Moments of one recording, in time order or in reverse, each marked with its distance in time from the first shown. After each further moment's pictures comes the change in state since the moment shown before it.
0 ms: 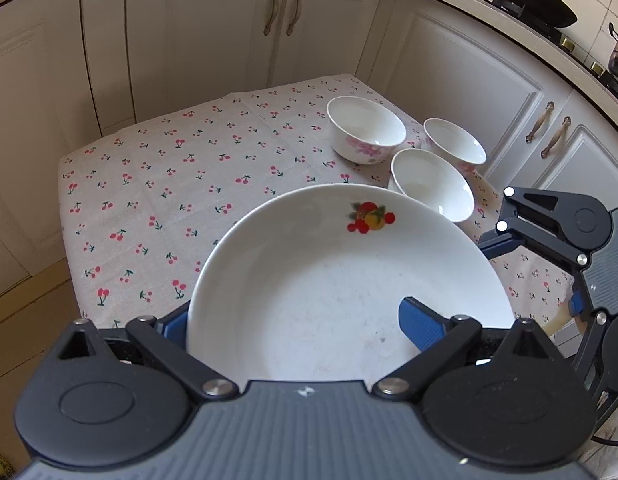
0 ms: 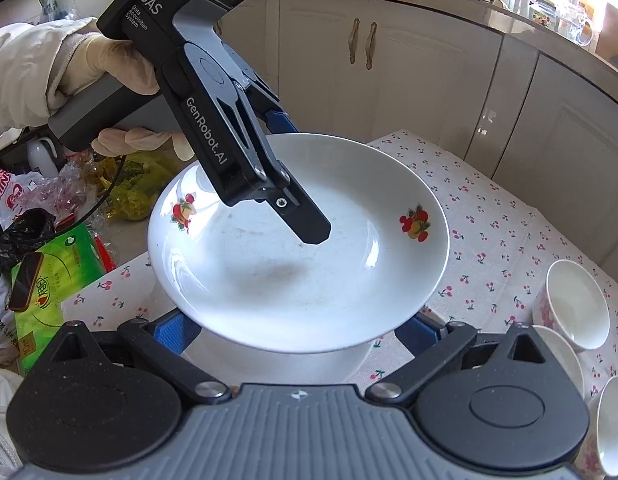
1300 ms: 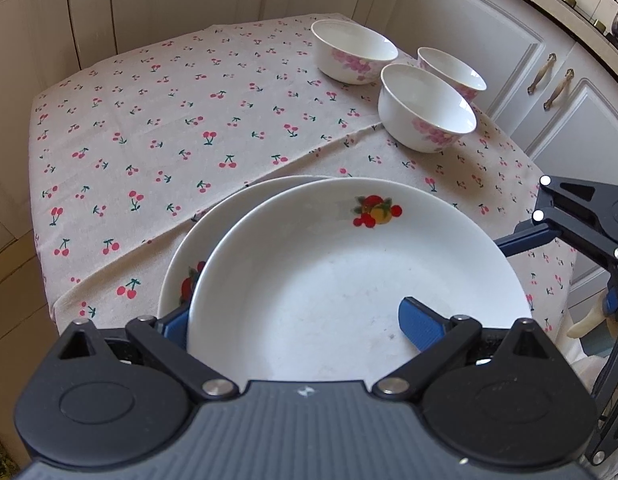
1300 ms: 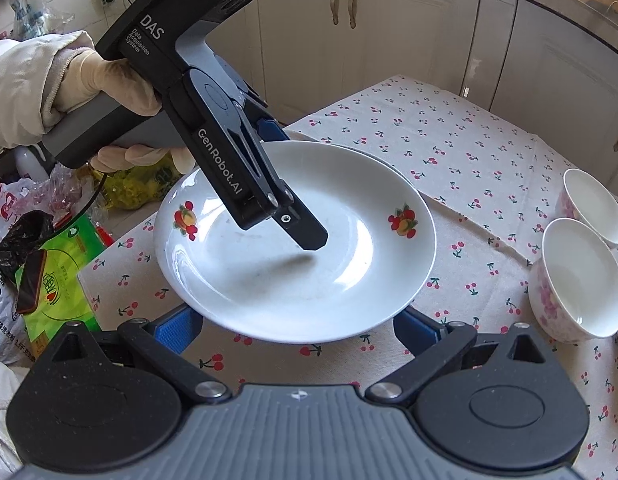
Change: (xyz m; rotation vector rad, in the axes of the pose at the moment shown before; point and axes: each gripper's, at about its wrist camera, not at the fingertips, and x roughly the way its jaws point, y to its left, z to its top) left arm 0.042 -0.013 -0.050 0.010 0.112 -0.004; right arm 0.006 0.038 -0.046 0.121 0.070 -0.021
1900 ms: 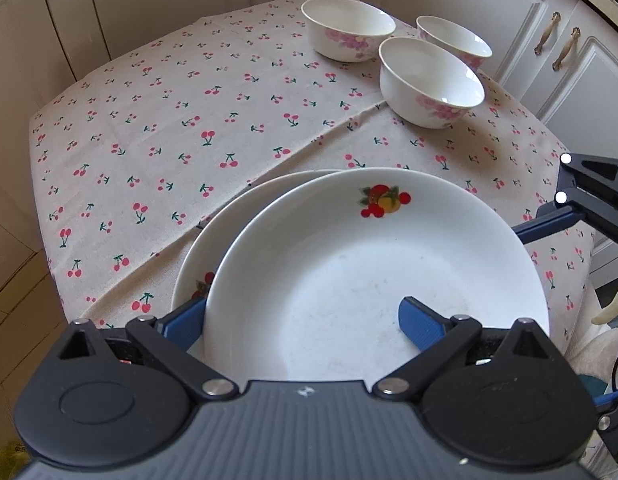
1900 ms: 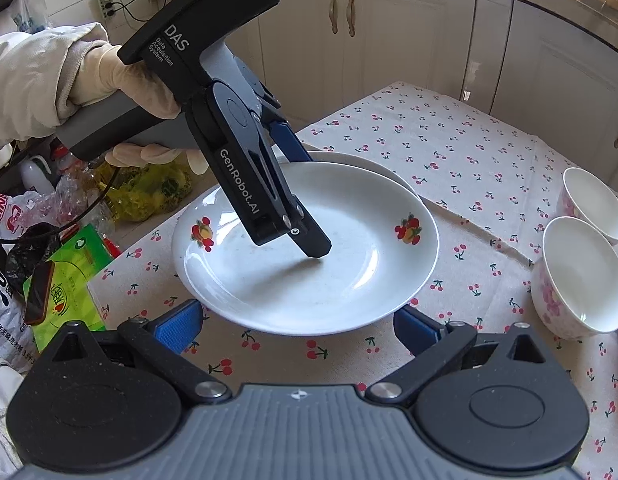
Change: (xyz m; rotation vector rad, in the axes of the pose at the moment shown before) left arm 0.004 -0.009 0.011 0.092 0.078 0.071; right arm -0.009 0.002 -0.003 0.026 -0.038 0.022
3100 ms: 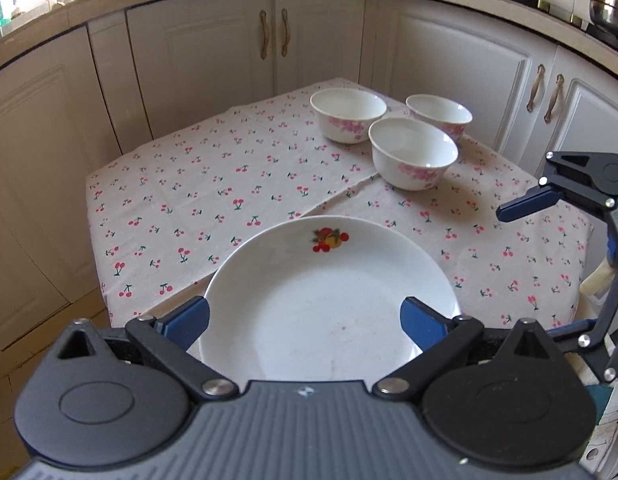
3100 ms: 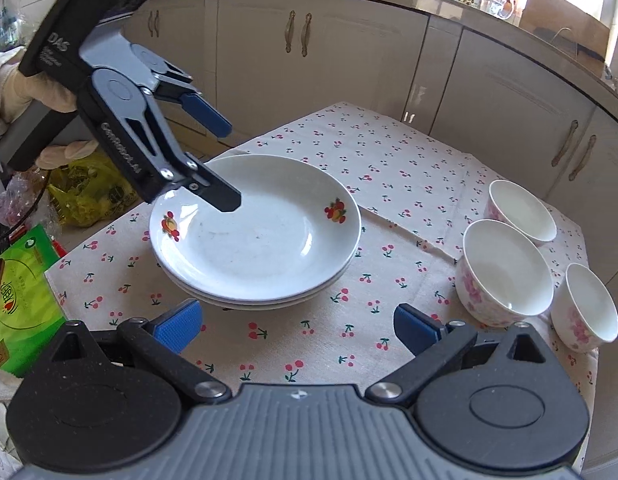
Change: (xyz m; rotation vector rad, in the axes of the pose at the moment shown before) left arm -0.061 -0.026 -0.045 0.004 -0.313 0.104; right arm -0.030 0.003 -0.020 -0.022 -0.061 -0.219
